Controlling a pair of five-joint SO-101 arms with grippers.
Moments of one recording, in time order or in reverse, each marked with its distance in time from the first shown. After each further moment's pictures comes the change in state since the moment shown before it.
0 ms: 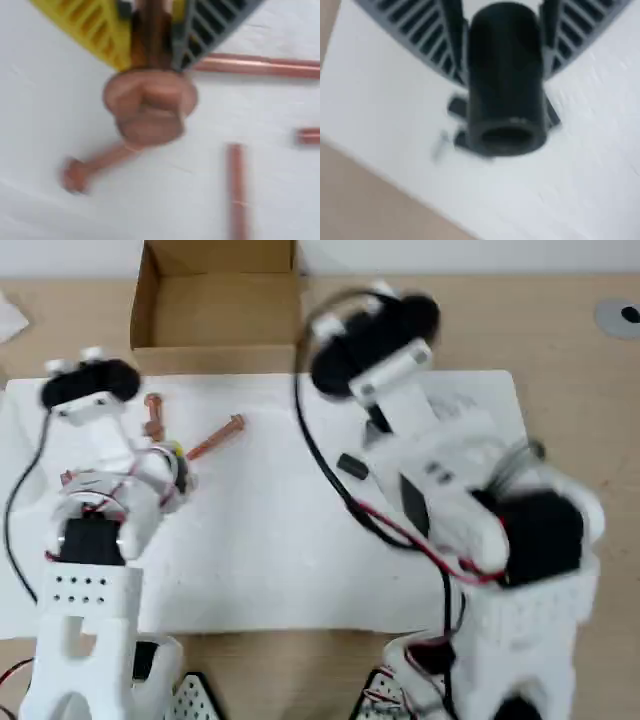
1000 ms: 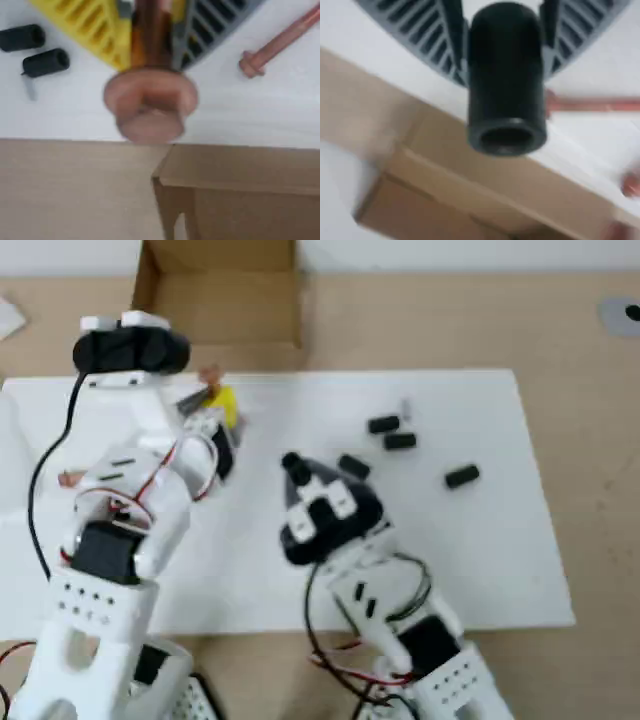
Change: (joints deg) left arm 12.7 -0.1 -8.1 -11.8 1.9; right arm -19.2 -61.2 100.0 -75.1 -6.9
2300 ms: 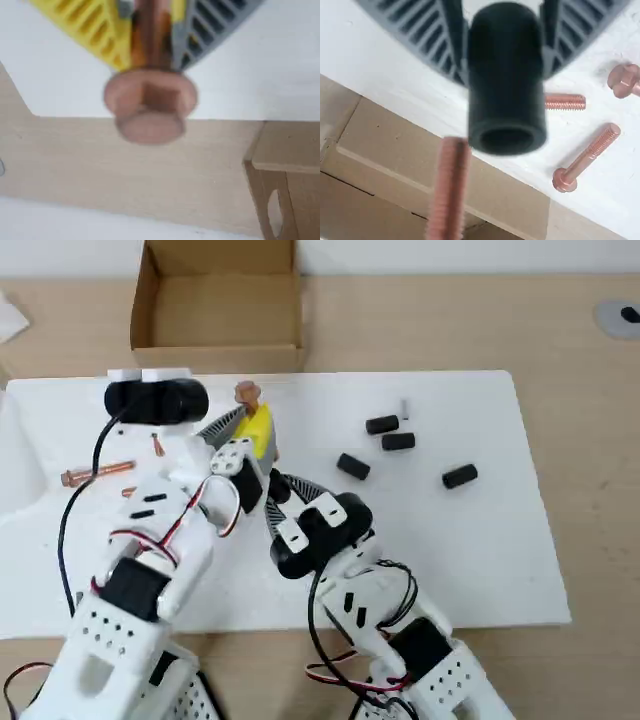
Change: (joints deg) left arm 7.2 -12.7 19.3 -17.5 5.1; right arm -4.9 -2.0 1.8 1.4 -4.4
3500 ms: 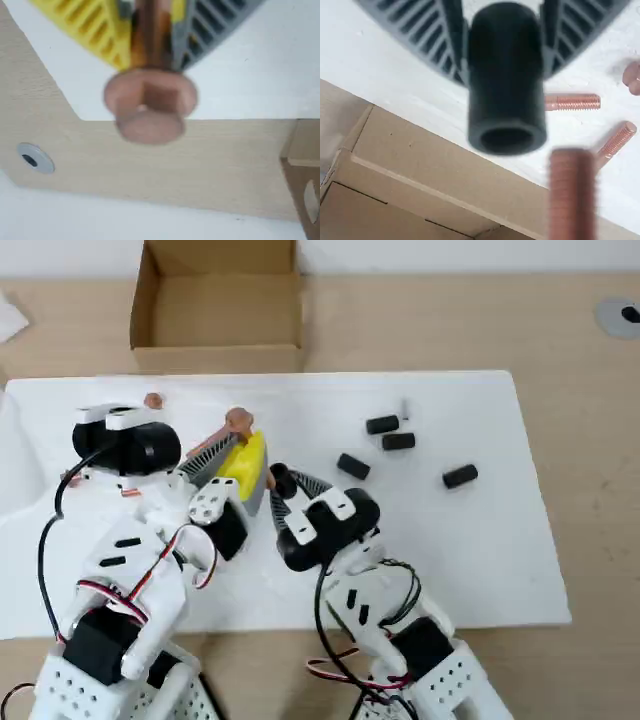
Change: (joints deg) left arm 3.7 -16.4 -0.6 13.0 0.0; right arm 1.8 0.0 0.2 0.0 -1.3
